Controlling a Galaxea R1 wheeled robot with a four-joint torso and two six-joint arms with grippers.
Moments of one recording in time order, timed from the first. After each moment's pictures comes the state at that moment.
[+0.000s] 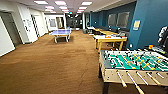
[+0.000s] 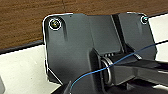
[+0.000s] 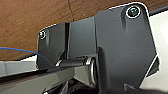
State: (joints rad) left arm 1.47 2.91 -2.60 -0.08 0.01 0.12; right arm -1.55 2.95 -2.55 -0.19 0.13 0.22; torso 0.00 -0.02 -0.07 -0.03
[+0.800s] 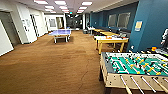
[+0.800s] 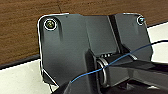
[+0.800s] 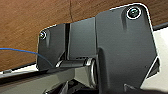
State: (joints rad) left arm 1.47 2.93 -2.60 -0.08 0.01 0.12; right arm -1.55 2.96 -2.56 -0.19 0.13 0.22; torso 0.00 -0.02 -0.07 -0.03
